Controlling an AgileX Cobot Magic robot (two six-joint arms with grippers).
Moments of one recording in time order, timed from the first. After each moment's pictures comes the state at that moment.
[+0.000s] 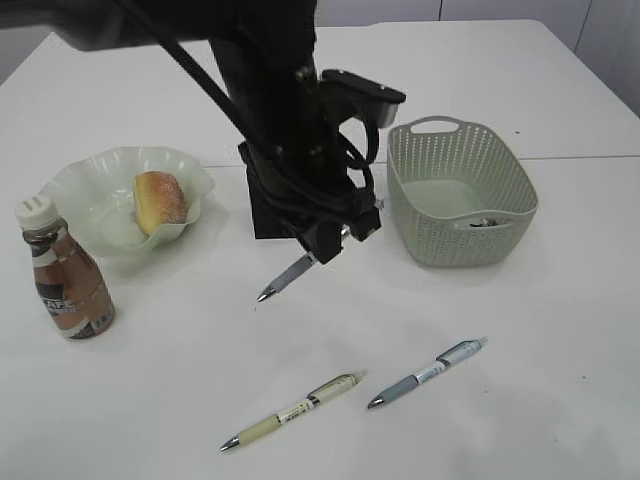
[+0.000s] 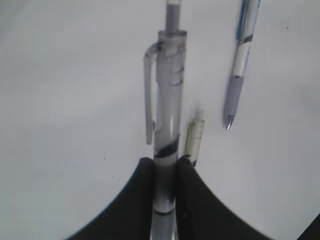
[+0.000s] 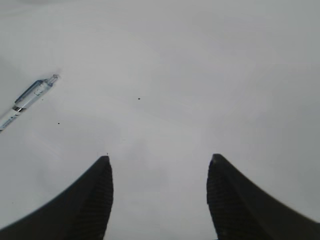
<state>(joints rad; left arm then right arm) -0.76 2.07 -1.80 -0.08 1.18 0.11 -0.04 1.45 -1.18 -0.01 1.23 0.15</state>
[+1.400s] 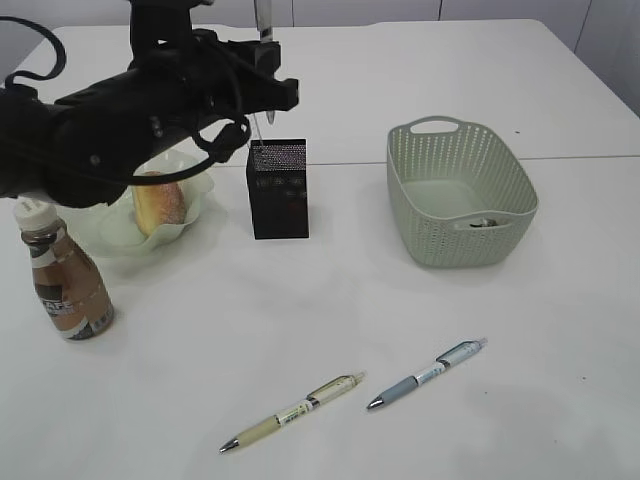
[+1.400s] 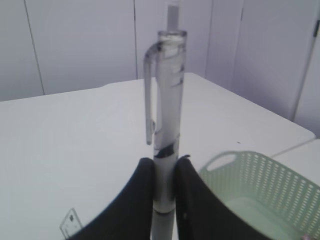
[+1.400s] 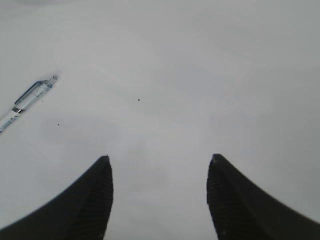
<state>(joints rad) -0.59 1.81 -1.06 -0.19 -0.62 0.08 -0.04 1.45 -1.18 -0.01 1.23 0.15</state>
